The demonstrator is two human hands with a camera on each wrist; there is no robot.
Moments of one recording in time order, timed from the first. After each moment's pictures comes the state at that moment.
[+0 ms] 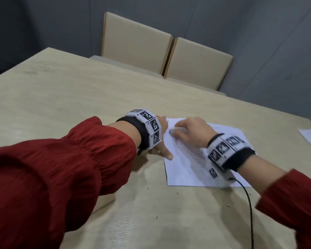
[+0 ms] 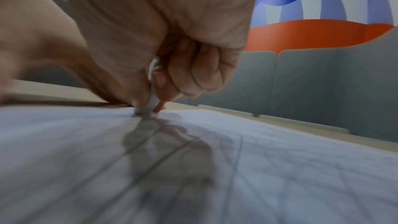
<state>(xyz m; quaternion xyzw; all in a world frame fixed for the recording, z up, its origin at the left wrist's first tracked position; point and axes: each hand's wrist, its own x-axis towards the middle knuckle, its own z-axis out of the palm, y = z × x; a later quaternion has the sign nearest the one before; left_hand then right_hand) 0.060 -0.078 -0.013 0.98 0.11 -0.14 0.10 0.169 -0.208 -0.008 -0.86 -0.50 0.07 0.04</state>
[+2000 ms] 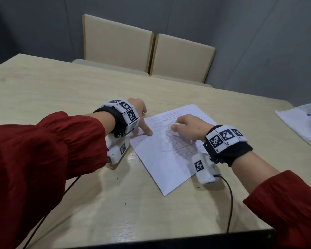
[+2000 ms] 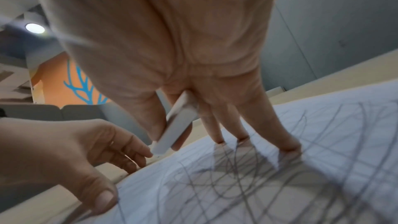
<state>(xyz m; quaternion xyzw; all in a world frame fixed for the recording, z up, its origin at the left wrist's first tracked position) 0.097 -0.084 -0.011 0.94 0.24 -0.04 0.22 0.186 -0.269 0.013 -0.90 -0.35 0.21 0.14</state>
